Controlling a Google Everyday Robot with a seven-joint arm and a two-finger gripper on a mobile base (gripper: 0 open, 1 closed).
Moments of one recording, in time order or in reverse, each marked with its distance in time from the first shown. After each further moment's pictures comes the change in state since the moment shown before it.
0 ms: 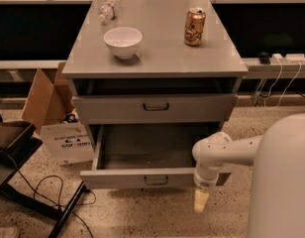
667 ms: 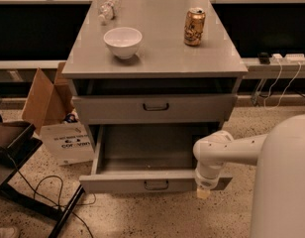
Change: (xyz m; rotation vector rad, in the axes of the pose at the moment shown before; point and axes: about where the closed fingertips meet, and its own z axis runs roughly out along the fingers) arm 0.000 -0.001 -0.012 0.000 0.000 0.000
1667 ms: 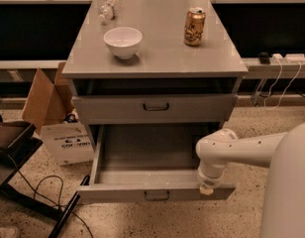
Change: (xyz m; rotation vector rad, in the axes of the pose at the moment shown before) arm 0.002 0.002 -0.018 0.019 -0.003 0.002
